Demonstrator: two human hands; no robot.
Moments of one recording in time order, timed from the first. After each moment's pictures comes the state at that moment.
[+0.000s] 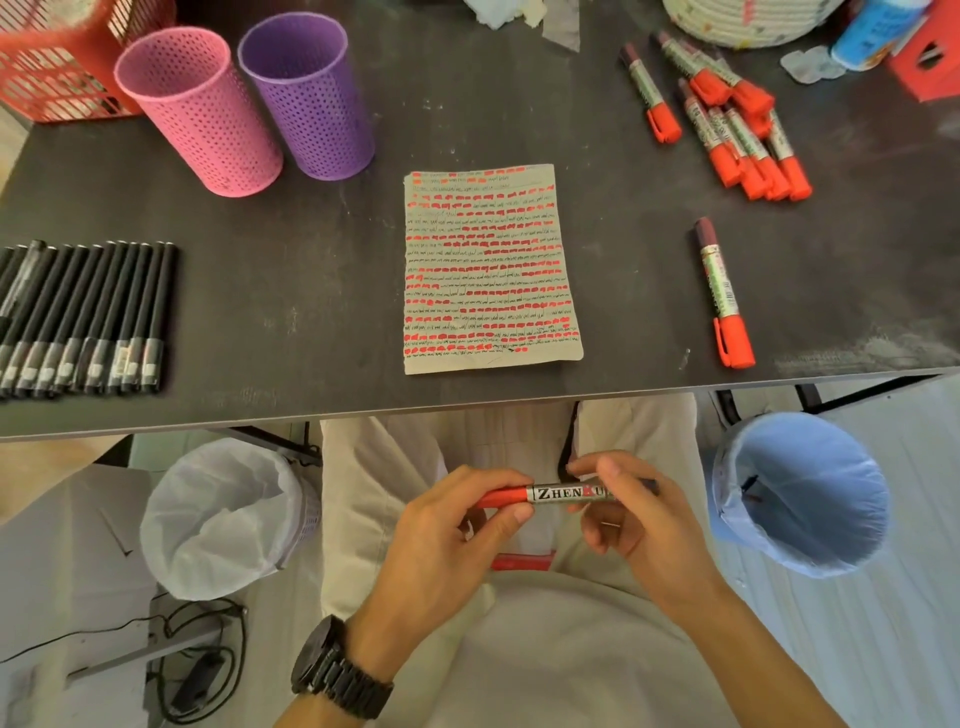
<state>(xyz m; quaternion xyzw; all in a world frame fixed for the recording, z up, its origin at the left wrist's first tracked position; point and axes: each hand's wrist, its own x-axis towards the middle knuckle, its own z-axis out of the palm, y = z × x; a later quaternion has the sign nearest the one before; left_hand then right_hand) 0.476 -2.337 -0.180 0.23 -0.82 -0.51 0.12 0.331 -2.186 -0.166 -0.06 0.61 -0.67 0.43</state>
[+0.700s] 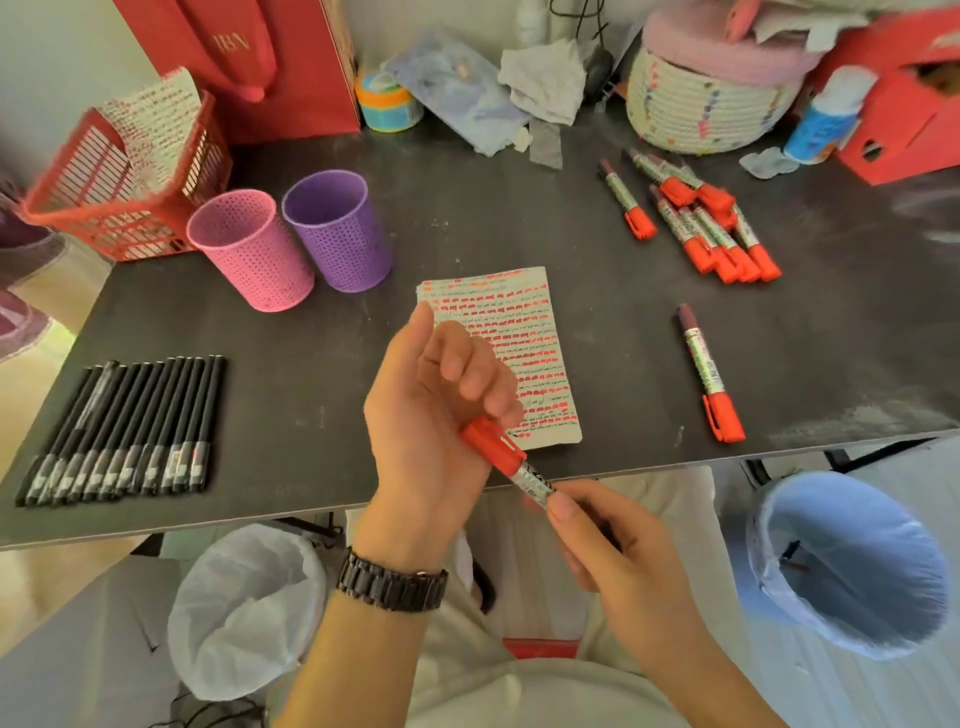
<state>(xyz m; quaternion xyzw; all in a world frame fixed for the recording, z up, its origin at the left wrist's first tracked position) 0.374 -2.394 -0.044 0.18 -0.34 -0.90 0.23 0.342 -2.234 -0.109 -0.19 0.65 -0.66 0.32</state>
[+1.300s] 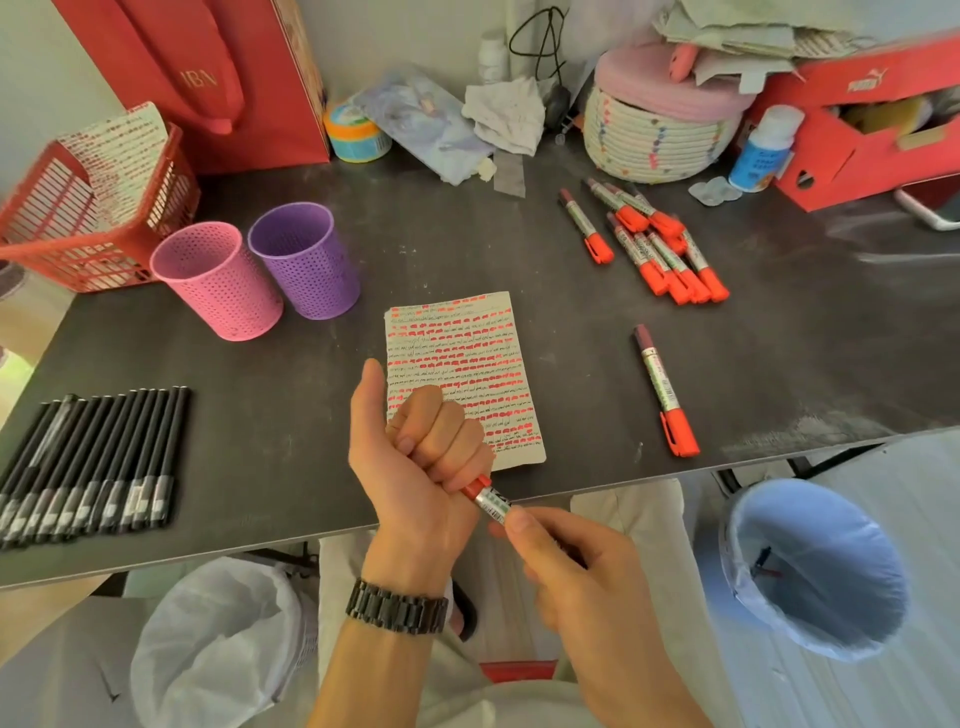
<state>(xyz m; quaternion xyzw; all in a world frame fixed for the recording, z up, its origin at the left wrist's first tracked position) 0.366 -2.382 -0.069 0.17 -0.22 -0.93 0.24 0.351 -2.237 -0.093 -0.11 0.68 -0.65 0.33</state>
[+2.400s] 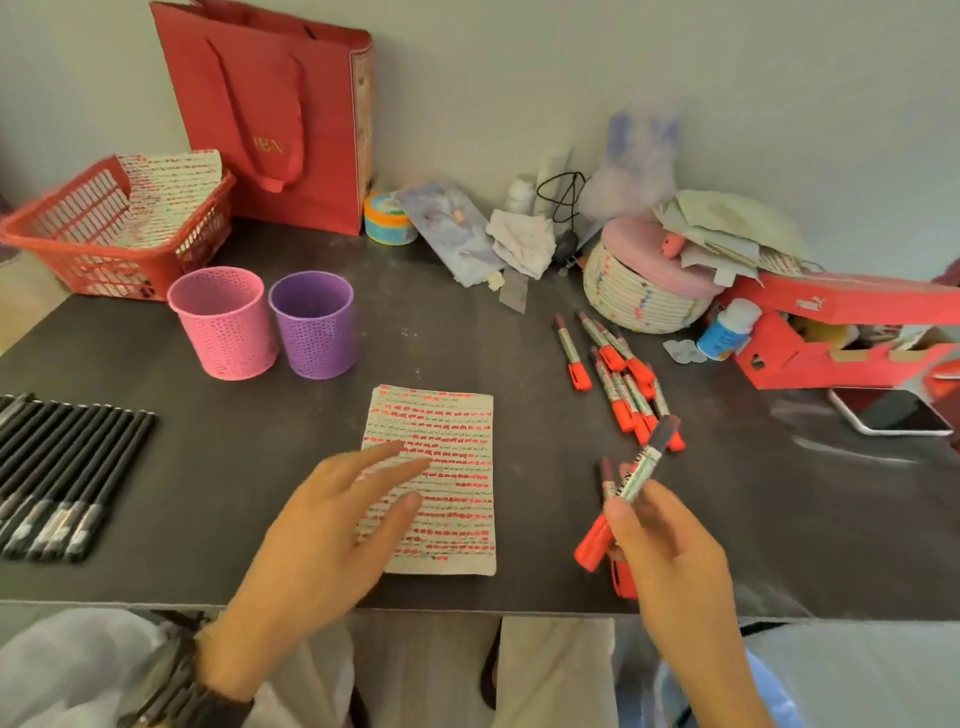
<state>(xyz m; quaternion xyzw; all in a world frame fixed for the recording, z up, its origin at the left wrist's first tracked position) 0.396 -2.433 -0.097 0.25 -0.90 -0.29 0.22 0.212 -2.212 -0.076 -0.19 0.78 -0.58 0.12</state>
